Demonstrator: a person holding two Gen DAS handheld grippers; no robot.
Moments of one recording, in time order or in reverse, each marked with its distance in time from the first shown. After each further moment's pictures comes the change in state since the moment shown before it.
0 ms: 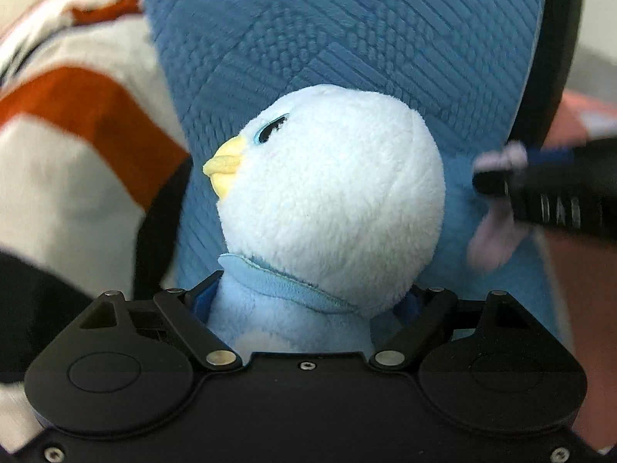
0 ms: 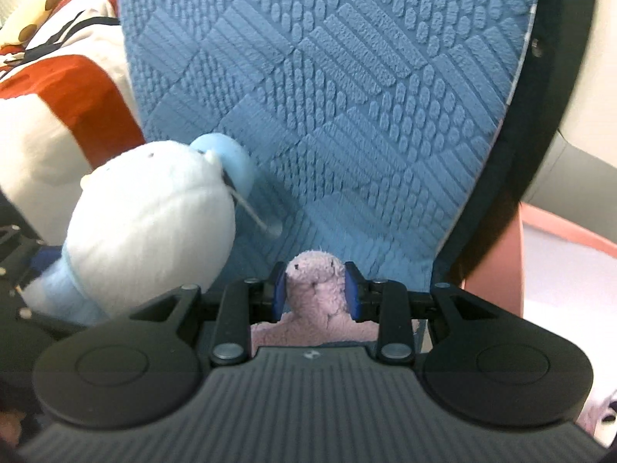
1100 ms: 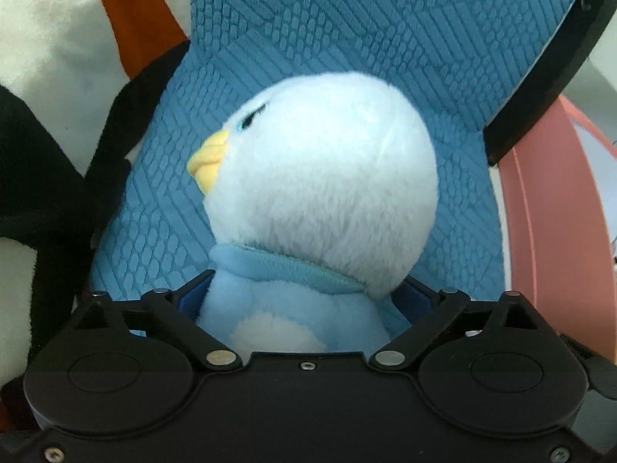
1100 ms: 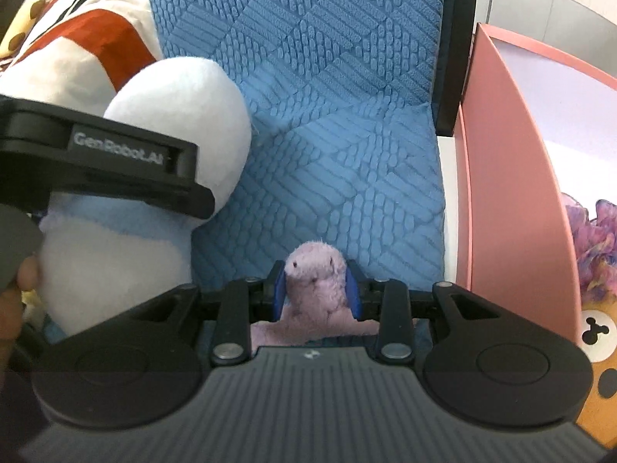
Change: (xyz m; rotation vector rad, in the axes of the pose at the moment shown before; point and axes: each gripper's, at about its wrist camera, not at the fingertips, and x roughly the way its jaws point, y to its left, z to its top) left arm -0.008 0.003 -0.046 -0.208 0.194 -0.115; right arm -0.029 0.010 -0.106 0.134 0.062 -0.002
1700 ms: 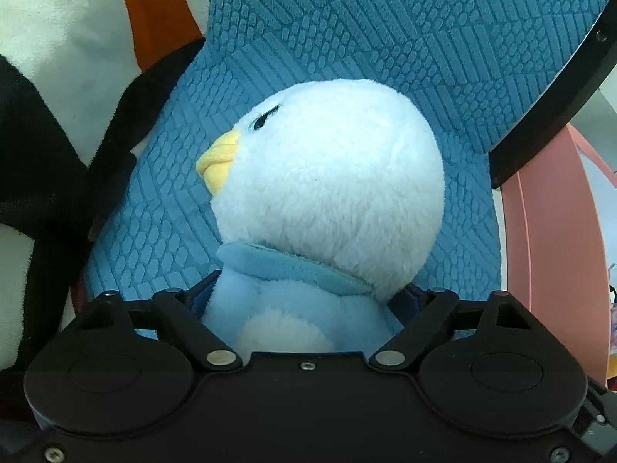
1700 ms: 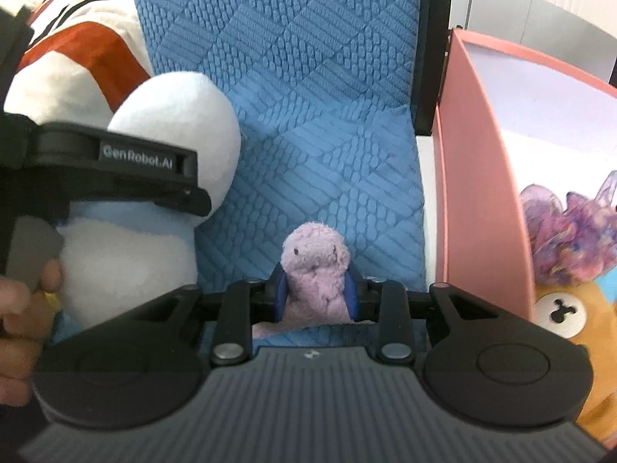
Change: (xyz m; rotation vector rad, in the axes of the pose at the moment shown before) left arm -0.005 0.011 0.003 -0.080 -0.035 -0.031; right arm -0.021 -0.004 0.007 0.057 0.006 -0.032
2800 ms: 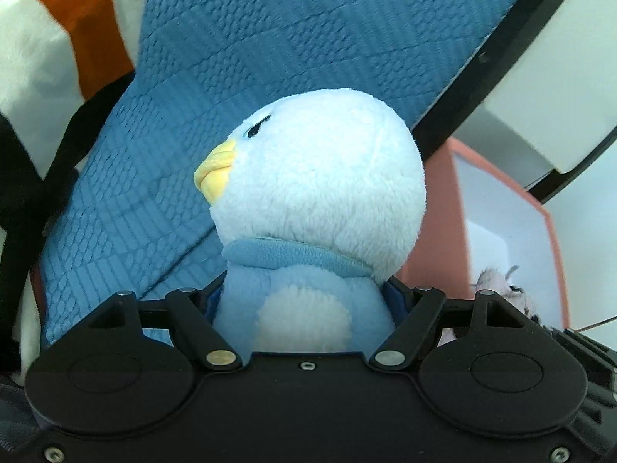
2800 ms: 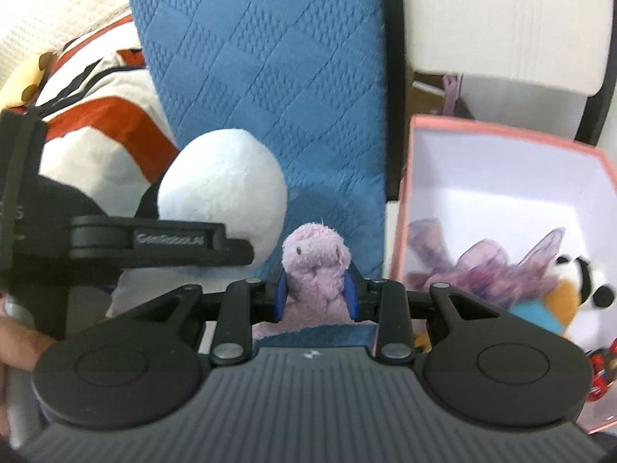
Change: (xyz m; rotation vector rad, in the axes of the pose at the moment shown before) left arm -0.069 -0.065 -0.008 0.002 -0.037 -0.188; right arm -0.091 -0.046 0.049 0.020 -0.086 0.070
